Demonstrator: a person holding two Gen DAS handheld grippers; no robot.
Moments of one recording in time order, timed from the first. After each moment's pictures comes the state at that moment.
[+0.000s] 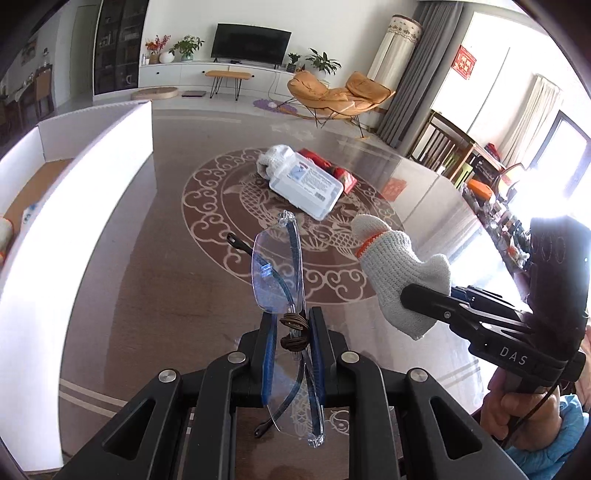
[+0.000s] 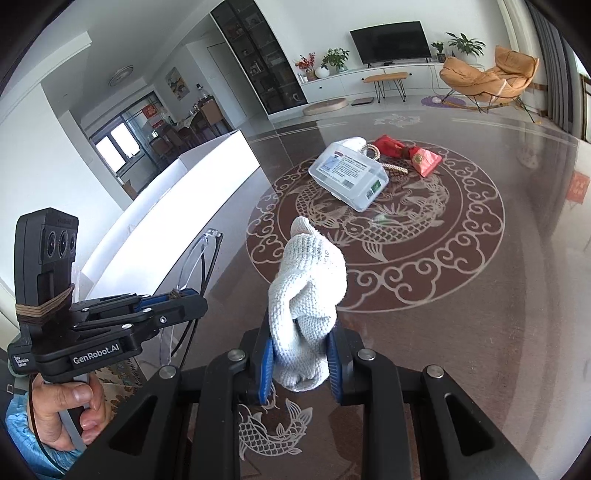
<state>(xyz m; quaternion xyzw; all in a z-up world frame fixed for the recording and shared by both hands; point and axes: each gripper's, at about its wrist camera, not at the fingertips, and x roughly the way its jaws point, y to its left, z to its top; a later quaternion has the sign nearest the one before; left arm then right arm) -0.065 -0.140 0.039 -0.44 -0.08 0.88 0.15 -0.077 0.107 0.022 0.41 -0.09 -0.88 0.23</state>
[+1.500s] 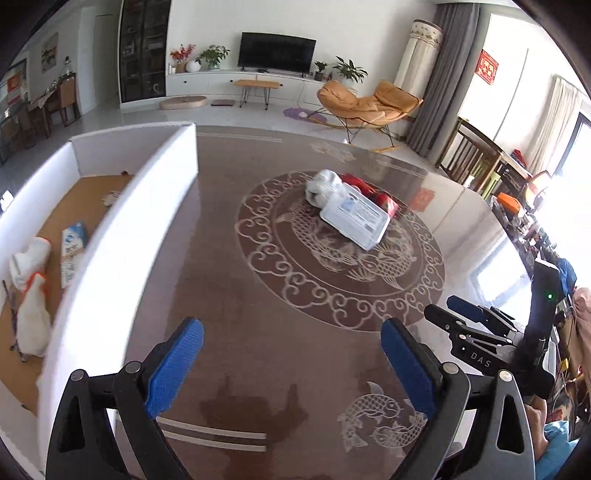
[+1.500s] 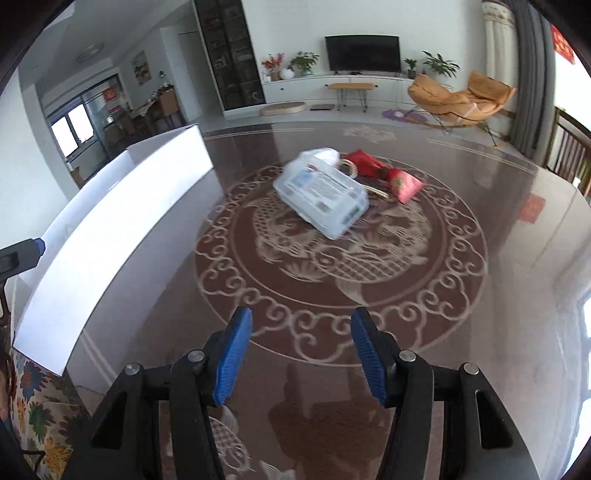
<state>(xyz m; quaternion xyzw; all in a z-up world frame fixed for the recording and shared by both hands) -0.093 -0.145 0.040 -0.45 -0.05 0.88 0.11 -0.106 0.121 -0.010 0.43 -0.05 -0.90 0.07</state>
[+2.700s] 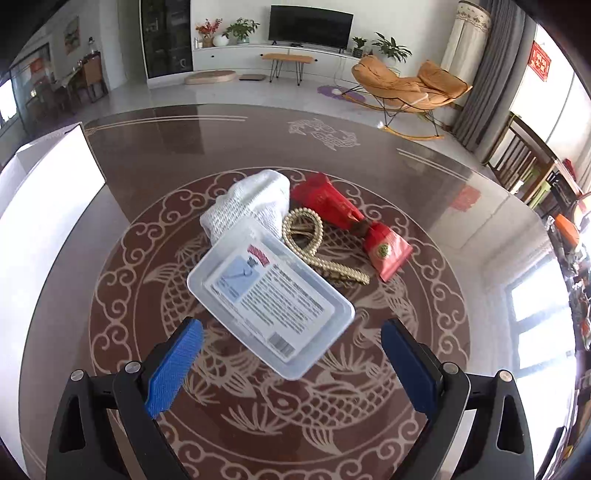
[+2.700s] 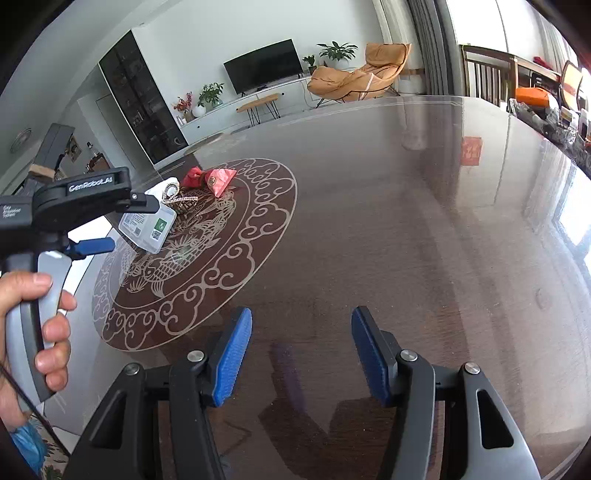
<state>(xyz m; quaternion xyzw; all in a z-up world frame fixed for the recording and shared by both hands) -0.271 0.008 -0.016 -0.49 -0.05 0.87 -0.01 -0.078 0.251 -0.043 0.40 -0.16 -0.90 -0.02</state>
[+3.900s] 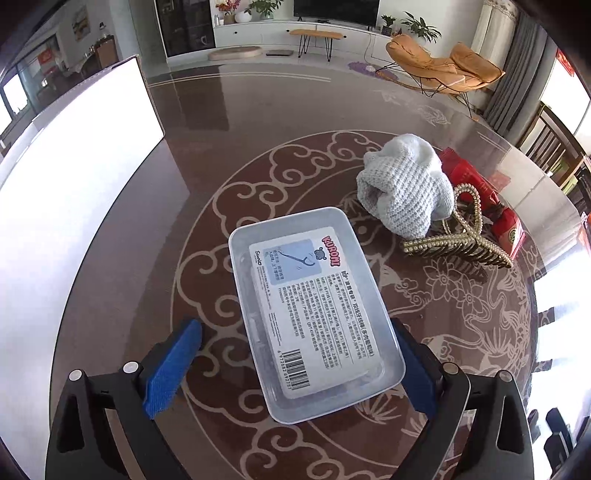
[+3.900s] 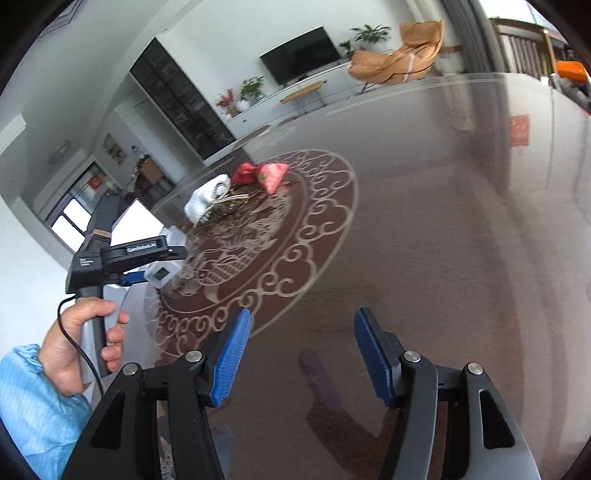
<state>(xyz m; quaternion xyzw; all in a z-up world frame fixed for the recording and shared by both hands) -0.274 -0.093 -0.061 -0.53 -0.03 0.84 -0.04 -0.131 0.241 -0.042 0.41 -0.21 -0.88 0.13</state>
